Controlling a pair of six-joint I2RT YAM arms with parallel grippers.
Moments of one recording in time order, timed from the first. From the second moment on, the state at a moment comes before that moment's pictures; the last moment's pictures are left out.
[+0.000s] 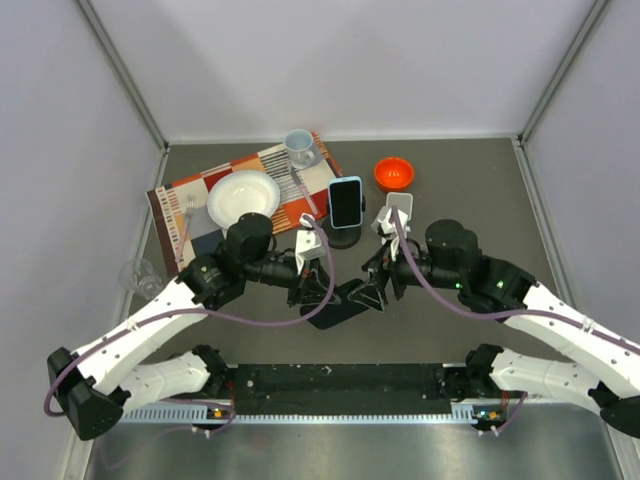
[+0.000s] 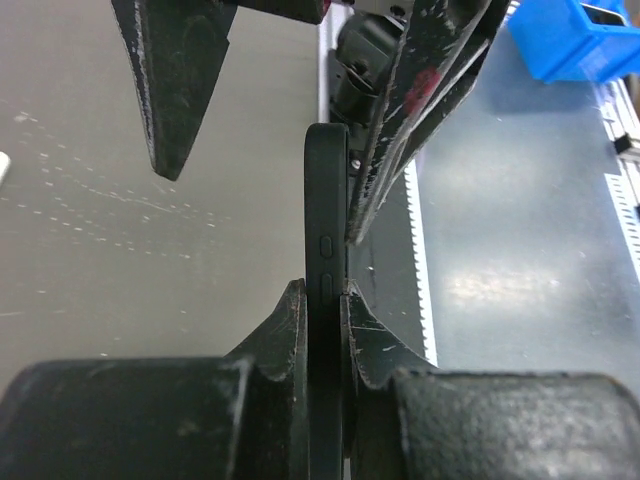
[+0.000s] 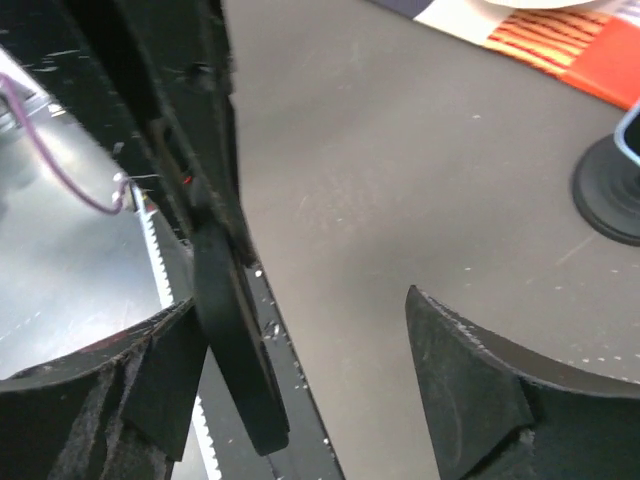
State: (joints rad) left arm -0.78 1.01 0.94 -0.35 0.87 0.02; right arm 0.92 0.91 0.96 -0.44 -0.35 0.14
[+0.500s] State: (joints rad) left arm -0.78 0.87 0.78 -0.08 0.72 -0.12; right arm 0.74 0.81 0.76 -0.11 -0.52 0.32
